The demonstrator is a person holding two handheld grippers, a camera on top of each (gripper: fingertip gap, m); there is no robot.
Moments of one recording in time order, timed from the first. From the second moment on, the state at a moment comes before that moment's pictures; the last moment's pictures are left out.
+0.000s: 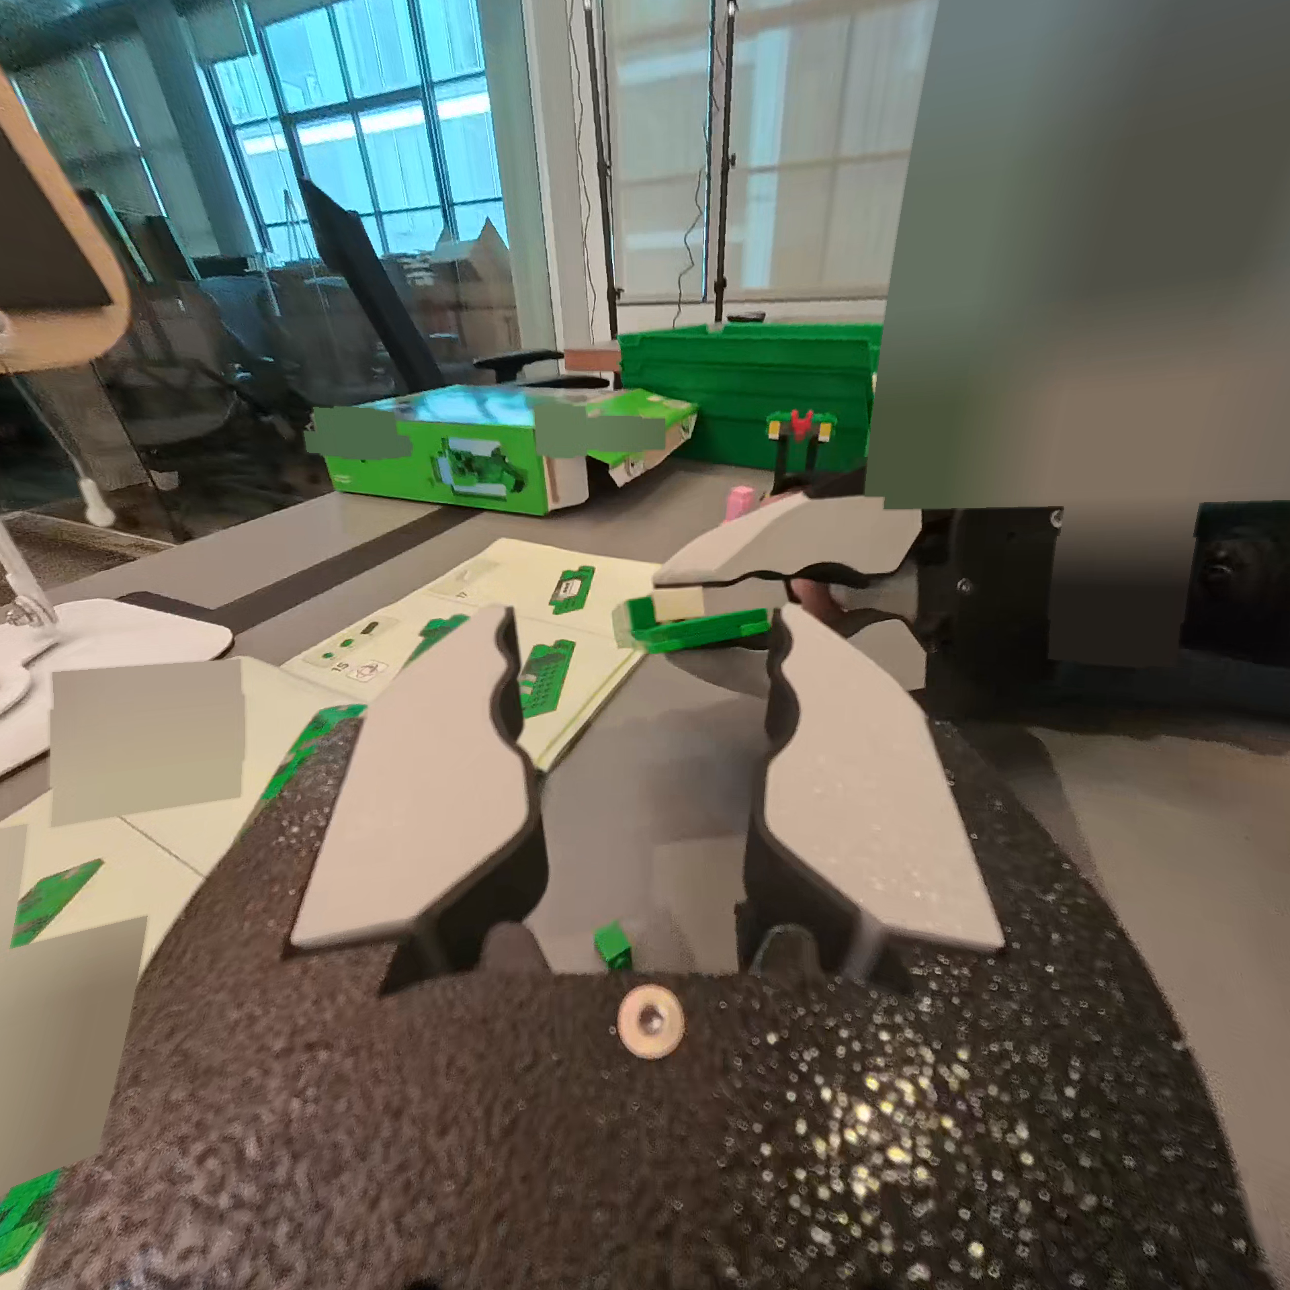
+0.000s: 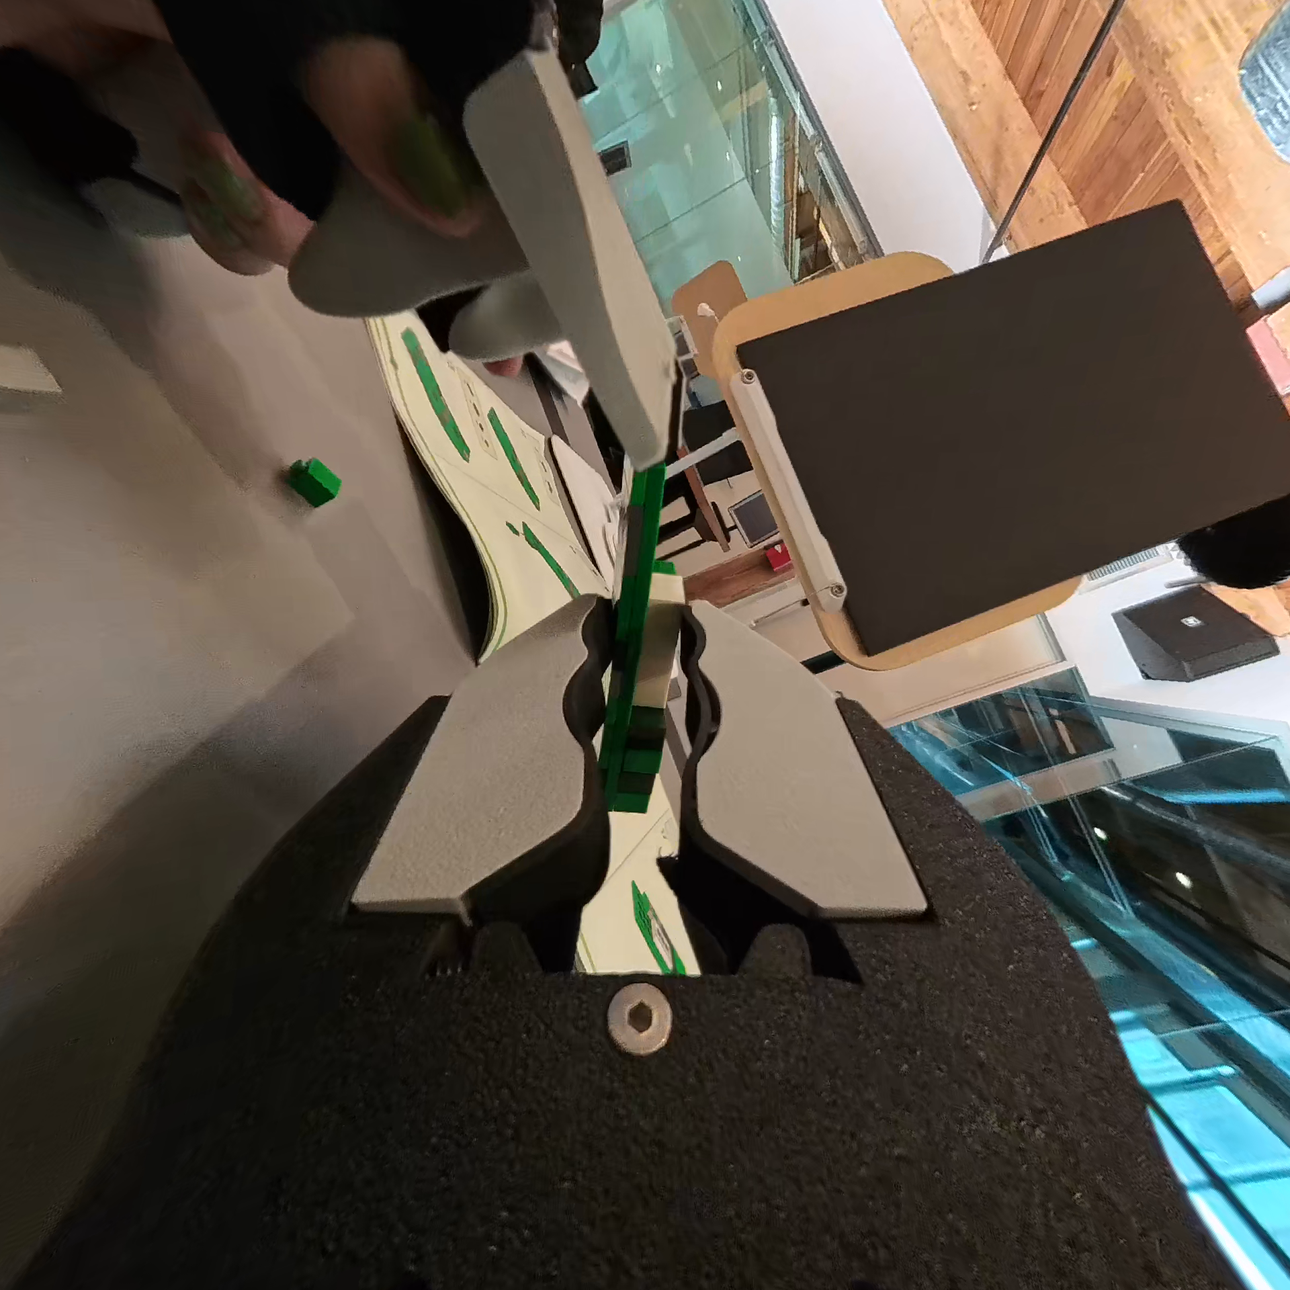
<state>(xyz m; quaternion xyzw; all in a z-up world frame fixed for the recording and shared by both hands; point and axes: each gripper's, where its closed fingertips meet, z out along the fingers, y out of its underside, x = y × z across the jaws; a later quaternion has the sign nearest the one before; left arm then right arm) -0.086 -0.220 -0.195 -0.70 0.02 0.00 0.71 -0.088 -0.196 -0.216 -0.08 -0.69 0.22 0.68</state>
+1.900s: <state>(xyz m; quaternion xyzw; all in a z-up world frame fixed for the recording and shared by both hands) -0.124 -0.263 -0.147 -0.45 -0.12 -0.38 0.80 -0.090 -0.163 -0.193 -0.17 -0.62 0.17 0.74</state>
